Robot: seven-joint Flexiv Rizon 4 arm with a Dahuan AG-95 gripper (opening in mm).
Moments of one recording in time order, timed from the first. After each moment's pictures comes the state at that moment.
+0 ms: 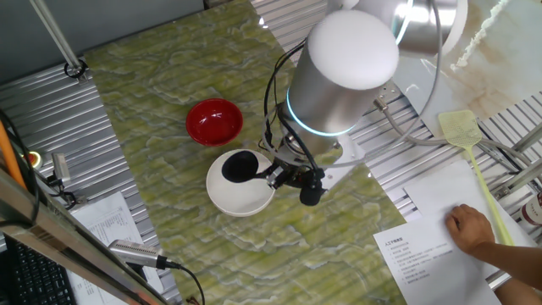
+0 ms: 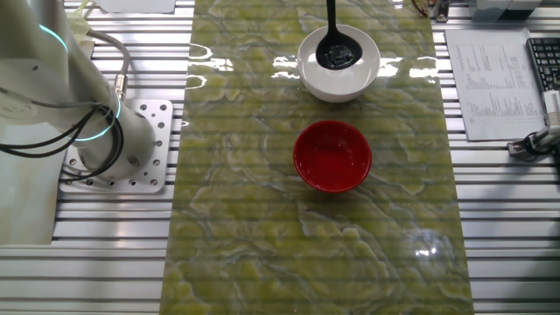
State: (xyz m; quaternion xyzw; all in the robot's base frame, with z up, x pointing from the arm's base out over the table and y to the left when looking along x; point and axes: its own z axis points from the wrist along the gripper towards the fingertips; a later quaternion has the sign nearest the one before) arm 0.443 0.282 0.273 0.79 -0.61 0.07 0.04
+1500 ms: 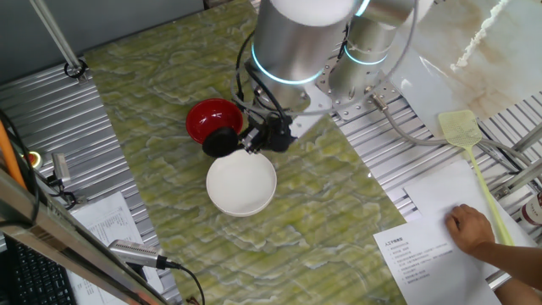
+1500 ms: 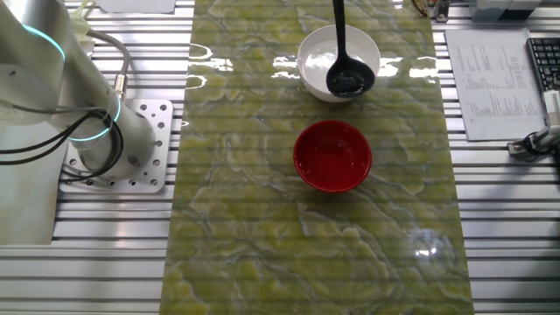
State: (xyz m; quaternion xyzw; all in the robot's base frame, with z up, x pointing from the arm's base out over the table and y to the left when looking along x) arm 0.453 0.203 0.292 0.81 -0.58 0.07 0.04
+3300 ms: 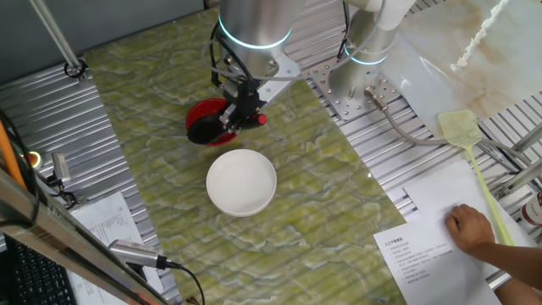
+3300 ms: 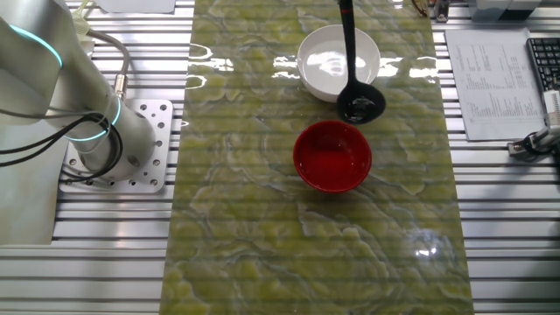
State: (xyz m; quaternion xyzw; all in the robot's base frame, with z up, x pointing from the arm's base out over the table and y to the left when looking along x) arm 0.466 0.145 0.294 0.82 -0.57 0.05 0.04
